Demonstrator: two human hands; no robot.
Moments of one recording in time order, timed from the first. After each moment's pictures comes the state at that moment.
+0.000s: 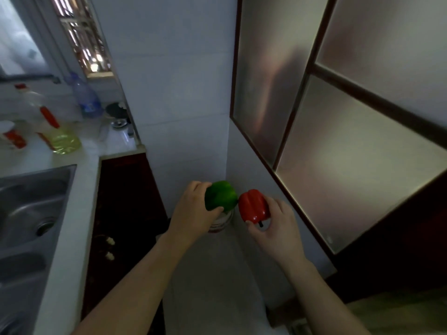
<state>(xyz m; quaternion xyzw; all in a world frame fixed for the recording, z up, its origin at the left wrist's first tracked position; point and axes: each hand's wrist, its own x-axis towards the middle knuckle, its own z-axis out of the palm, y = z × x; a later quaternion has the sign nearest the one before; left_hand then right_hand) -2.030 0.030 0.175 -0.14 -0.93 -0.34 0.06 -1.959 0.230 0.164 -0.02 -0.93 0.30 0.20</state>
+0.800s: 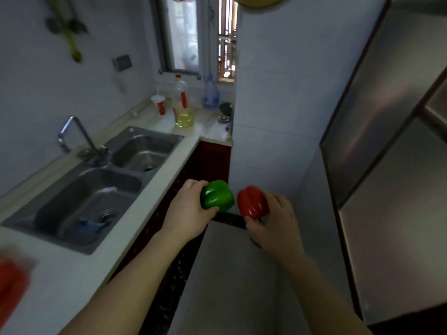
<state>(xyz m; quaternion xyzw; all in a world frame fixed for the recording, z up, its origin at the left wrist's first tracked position) -1.898 -0.003 0.216 0.13 -0.93 -0.29 0.19 -1.969 0.203 0.198 0.26 -0.89 0.36 0.12</state>
